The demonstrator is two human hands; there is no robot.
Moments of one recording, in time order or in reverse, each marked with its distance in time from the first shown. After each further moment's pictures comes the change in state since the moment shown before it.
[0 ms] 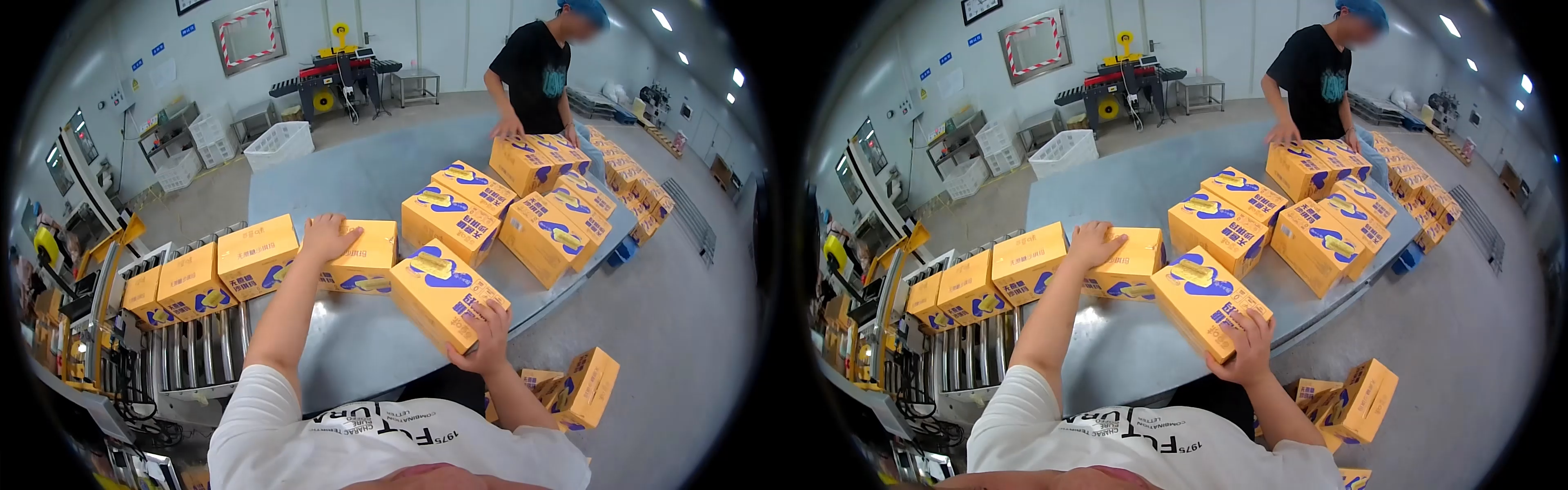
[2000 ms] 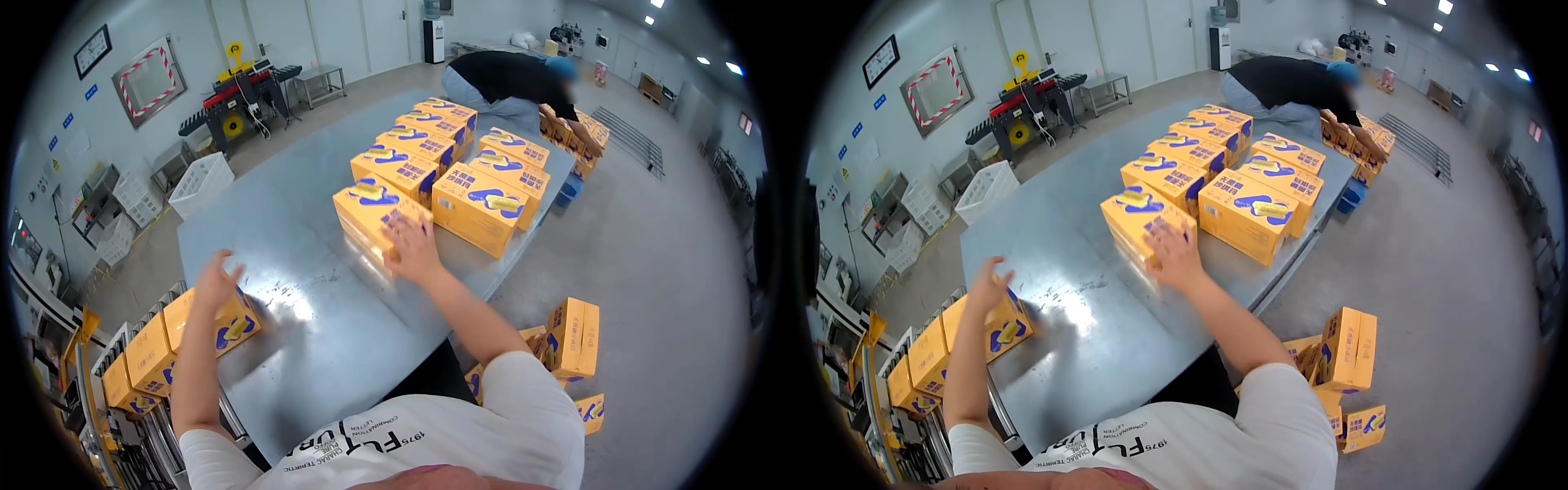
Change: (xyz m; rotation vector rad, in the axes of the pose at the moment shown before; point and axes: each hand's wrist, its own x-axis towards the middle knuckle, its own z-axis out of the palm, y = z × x) left_hand 0.008 -0.063 -0.054 -0.062 -0.029 0.052; right_hand 0.082 0.145 0.114 -0.281 -0.027 0.014
